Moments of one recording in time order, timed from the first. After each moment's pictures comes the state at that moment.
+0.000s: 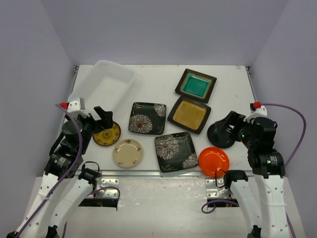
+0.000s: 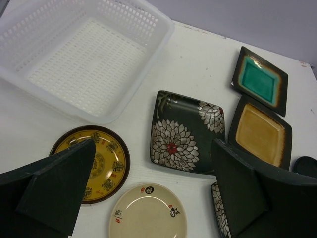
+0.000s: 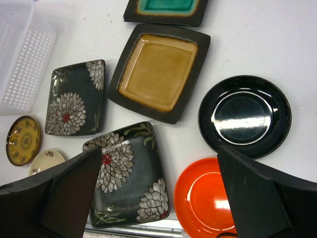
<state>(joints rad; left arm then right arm) -0.31 0.50 0.75 -0.52 -0.28 -0.41 -0.01 0.53 0.80 -0.75 -0.14 0.39</state>
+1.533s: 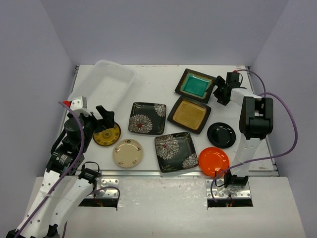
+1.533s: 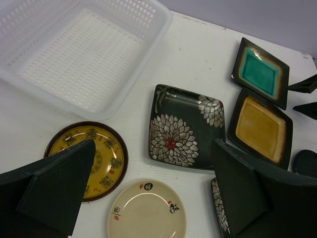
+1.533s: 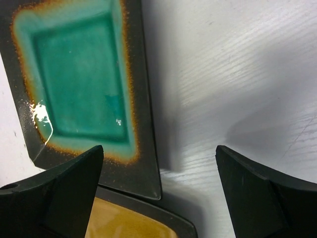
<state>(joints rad) -0.29 0.53 0.75 -0.52 -0.25 -0.41 -0.09 2.04 1.32 -0.11 -0.11 0.60</state>
